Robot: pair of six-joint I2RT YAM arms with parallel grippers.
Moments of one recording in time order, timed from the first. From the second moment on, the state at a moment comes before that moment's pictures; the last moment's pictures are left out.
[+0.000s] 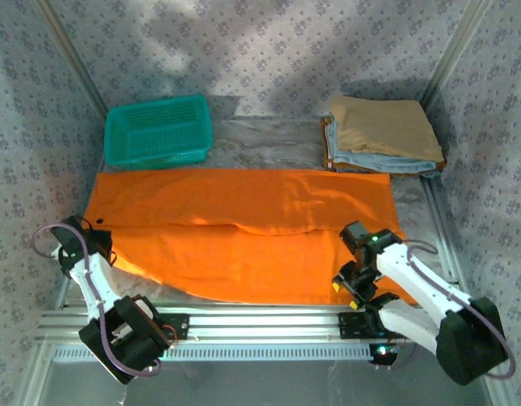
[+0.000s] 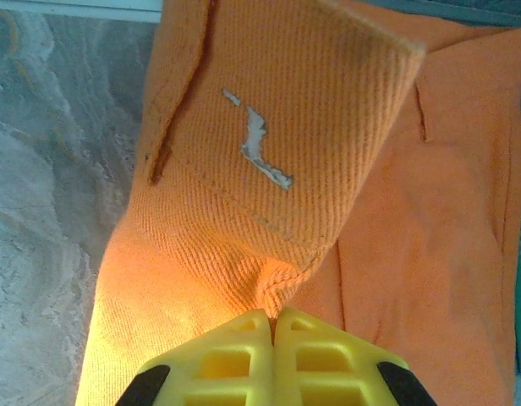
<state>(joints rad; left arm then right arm) 0.69 0.94 0.53 -0.49 0.15 -0.88 0.48 1.03 0.55 -1.19 -0.26 1.36</state>
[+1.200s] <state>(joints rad) 0.68 0.86 0.70 -0.60 0.21 -0.92 0.37 1.05 0.82 -1.17 -0.20 1.15</state>
